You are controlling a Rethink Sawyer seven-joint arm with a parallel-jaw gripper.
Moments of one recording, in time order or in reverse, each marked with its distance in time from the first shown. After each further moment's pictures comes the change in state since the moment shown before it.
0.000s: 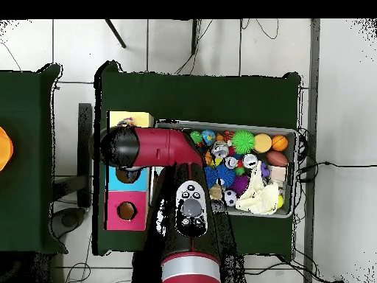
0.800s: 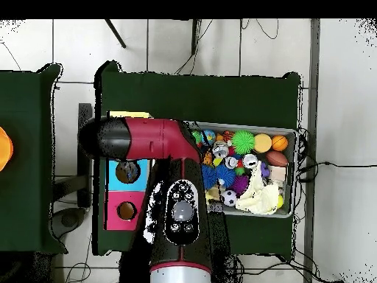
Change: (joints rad) arm 0.043 -0.010 -0.056 -0.088 0.001 0.000 0.000
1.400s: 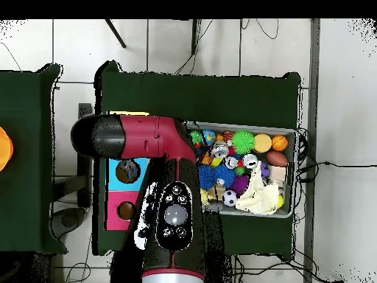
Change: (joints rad) arm 0.029 -0.003 -0.036 -0.030 0.006 0.000 0.000
